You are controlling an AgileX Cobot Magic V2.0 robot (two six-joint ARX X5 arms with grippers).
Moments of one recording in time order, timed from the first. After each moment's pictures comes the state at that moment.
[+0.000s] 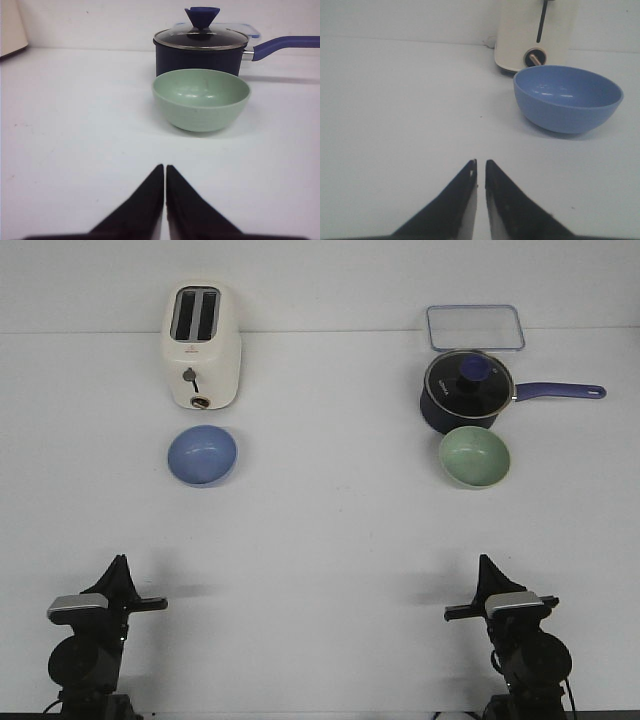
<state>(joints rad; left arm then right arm) 0.02 0.01 0.03 0.02 -0.06 -0.04 0.06 0.00 0.02 -0.11 -0.07 0.06</state>
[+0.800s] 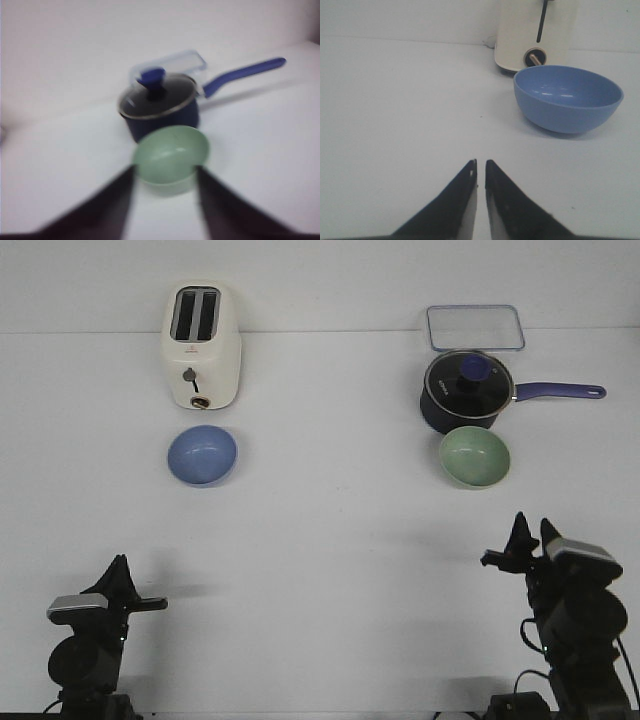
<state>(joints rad) 0.02 0.01 0.03 0.02 -0.06 -0.04 0.06 0.50 0.65 -0.36 0.13 0.32</state>
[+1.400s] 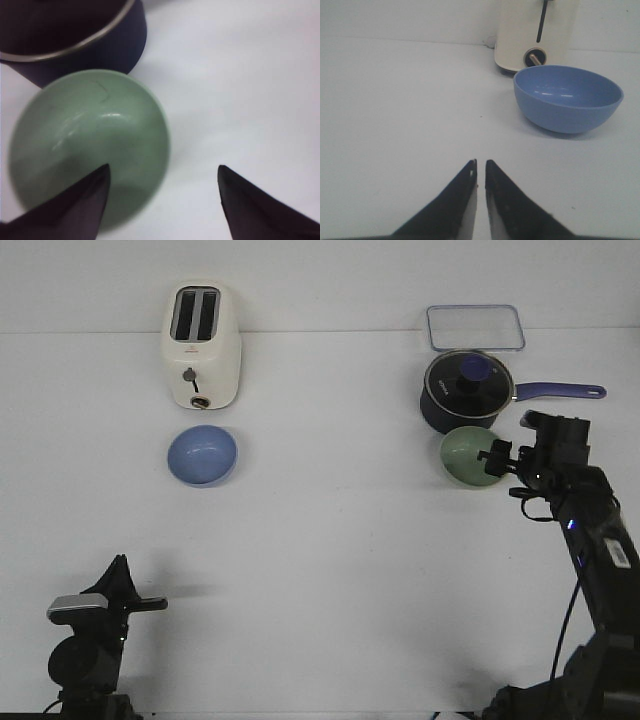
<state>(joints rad) 0.02 0.01 0.03 0.02 -0.06 -0.04 -0.17 1.57 1.25 -0.56 -0.05 0.22</state>
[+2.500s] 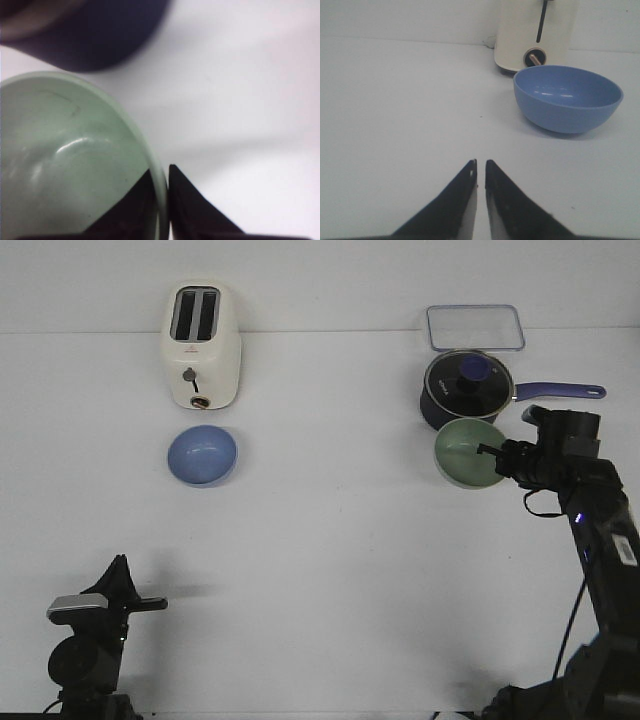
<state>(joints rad) 0.02 0.01 0.03 0.02 -0.06 -0.04 -0.19 1.55 1.30 -0.62 -0.29 0.26</state>
